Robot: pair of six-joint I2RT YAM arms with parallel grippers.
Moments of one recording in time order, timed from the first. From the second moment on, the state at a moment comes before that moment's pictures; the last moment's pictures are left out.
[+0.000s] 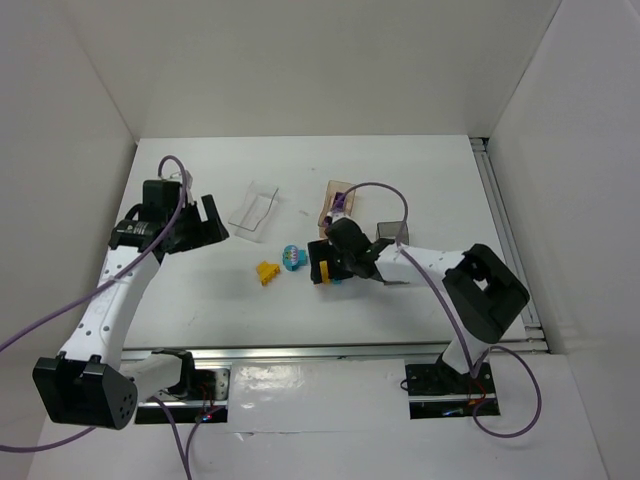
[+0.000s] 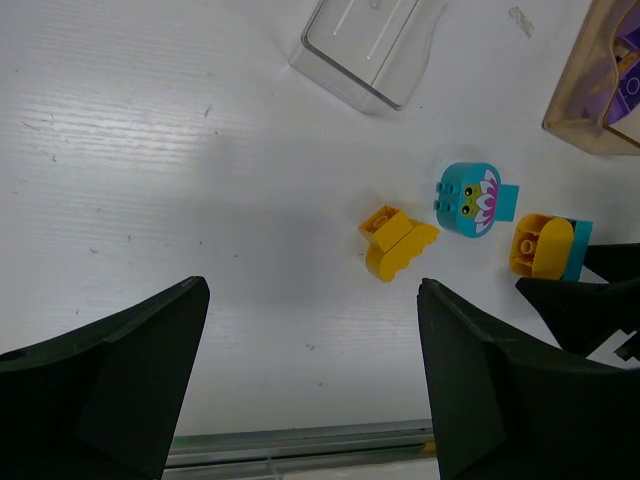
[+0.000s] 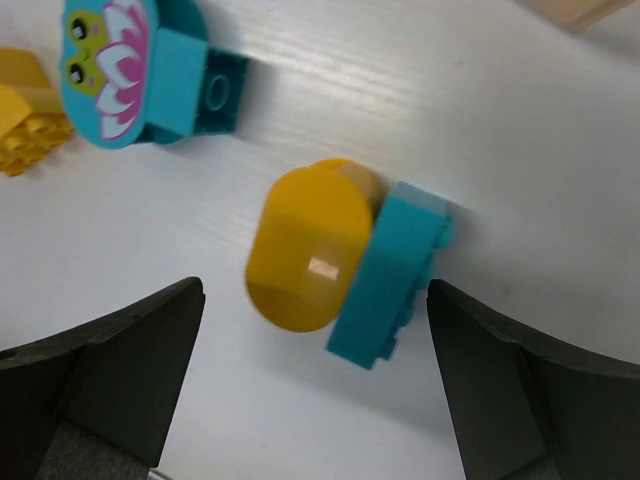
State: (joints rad) left arm -0.06 1.13 1.08 -0.79 0.06 -0.35; right arm 0.74 1.64 0.91 -0.16 0.05 0.48
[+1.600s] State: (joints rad) left arm -0.09 1.14 1.05 -0.75 0.08 -0.38; right arm 0.89 1.89 1.21 -0.32 0.18 0.31
